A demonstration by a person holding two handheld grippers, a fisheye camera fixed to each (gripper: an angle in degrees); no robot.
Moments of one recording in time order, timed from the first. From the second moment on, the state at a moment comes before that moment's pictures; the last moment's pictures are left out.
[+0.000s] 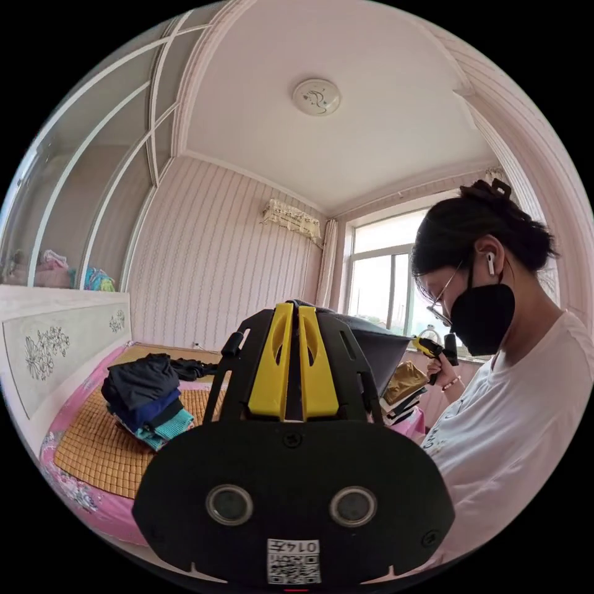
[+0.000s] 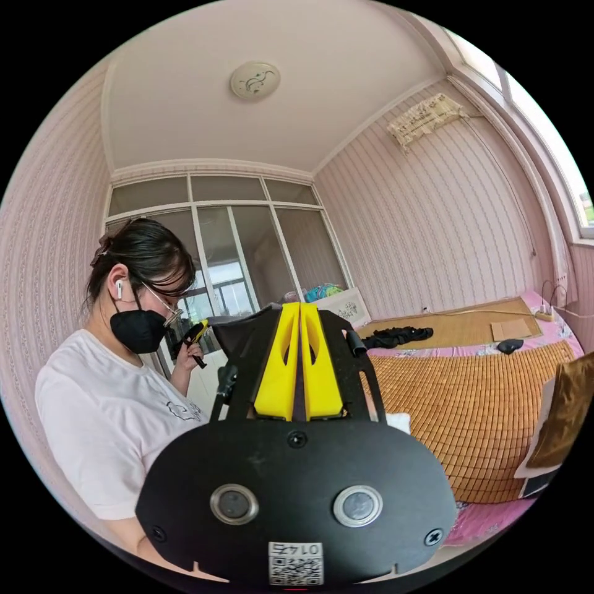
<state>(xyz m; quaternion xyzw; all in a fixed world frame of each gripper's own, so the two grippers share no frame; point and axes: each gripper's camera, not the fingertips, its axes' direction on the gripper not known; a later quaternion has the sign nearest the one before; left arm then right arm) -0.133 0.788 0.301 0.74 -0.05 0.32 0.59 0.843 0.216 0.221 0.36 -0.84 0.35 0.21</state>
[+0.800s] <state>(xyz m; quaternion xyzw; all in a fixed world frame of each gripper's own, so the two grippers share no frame) -0.117 0.732 0.356 0.61 -0.10 0.21 0.75 0.559 -0.021 -0.138 0.14 -0.96 -0.13 0.22</state>
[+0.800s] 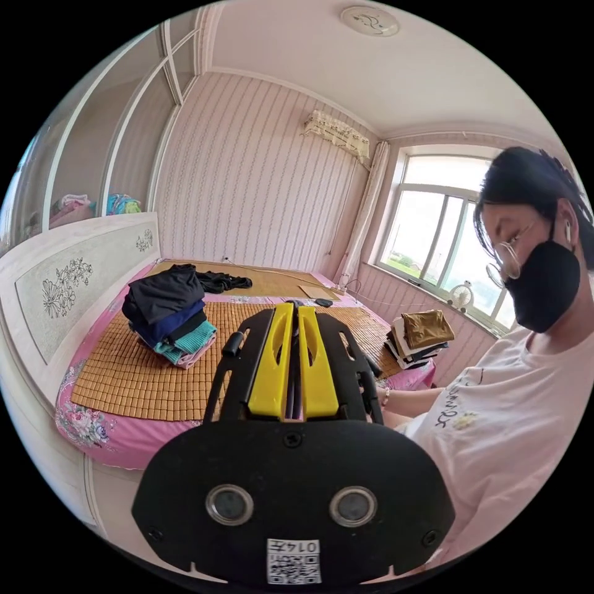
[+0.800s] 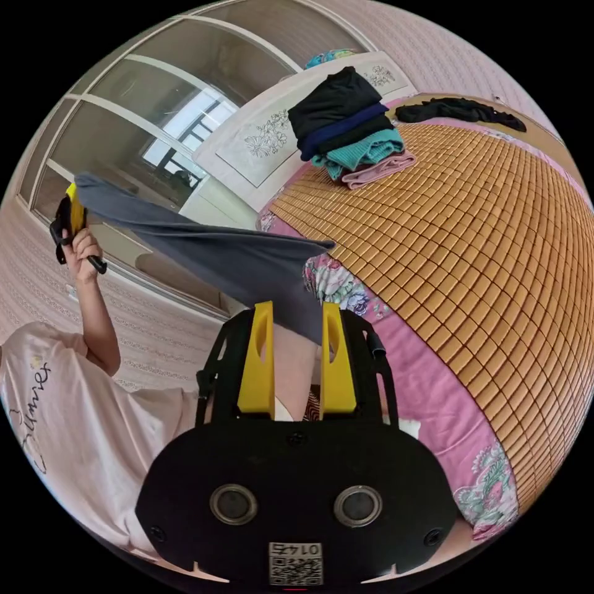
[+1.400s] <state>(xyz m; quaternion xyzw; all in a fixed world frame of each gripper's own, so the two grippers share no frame) -0.156 0.815 0.405 0.64 -0.11 0.07 0.75 0.459 -0.029 -0.226 -0.03 -0.97 -0.23 0.10</state>
